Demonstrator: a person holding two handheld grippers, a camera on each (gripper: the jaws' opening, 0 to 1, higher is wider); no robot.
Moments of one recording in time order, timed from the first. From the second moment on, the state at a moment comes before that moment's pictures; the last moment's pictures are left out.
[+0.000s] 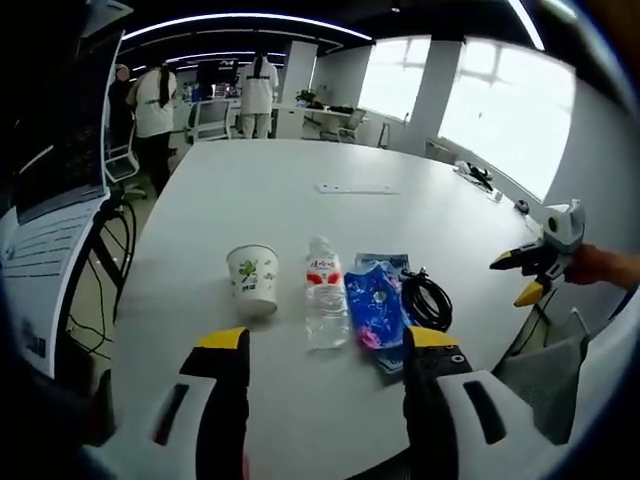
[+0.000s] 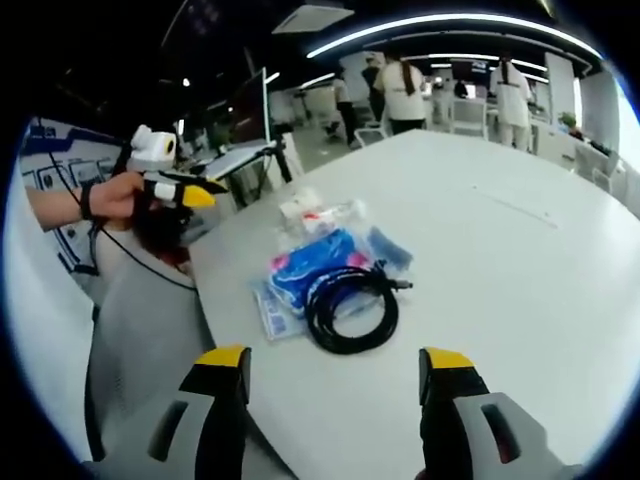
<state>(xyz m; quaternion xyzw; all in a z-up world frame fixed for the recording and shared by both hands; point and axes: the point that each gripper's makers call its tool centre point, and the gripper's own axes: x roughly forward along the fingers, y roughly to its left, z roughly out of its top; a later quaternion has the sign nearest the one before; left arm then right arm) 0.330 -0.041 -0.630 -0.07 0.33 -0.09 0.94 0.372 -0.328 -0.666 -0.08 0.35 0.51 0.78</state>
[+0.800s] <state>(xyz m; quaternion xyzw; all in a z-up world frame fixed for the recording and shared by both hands) 0.351 0.001 -0.654 -0.07 0.34 -0.10 0.93 0.352 -0.310 -0.663 -0.06 0.35 0.46 0.82</state>
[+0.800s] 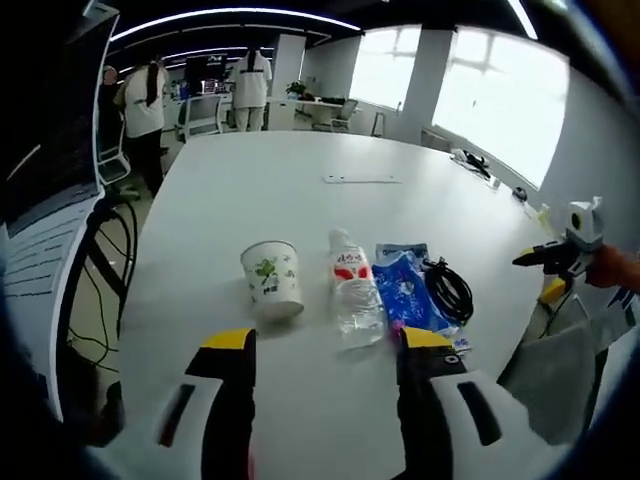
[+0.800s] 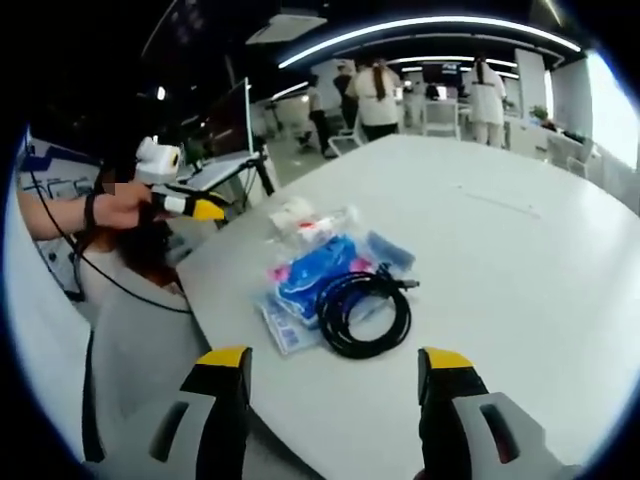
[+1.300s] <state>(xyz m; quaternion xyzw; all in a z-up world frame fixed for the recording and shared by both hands) 0.417 0.022 -0.678 -0.12 0.36 -0.04 0.92 0.354 -0.311 -0.664 -0.06 0.34 0.45 0.82</state>
